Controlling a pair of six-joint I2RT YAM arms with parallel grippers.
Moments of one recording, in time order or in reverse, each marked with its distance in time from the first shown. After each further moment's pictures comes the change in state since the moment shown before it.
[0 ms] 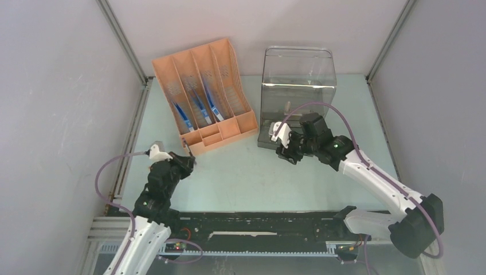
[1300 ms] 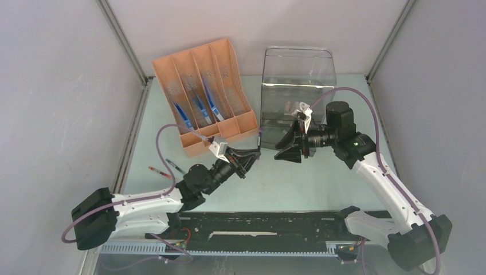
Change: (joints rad) left arm -0.784 0.661 0.047 1.224 -0.011 0.373; right arm -0.200 -0.114 0.047 0.108 -0.749 0.463
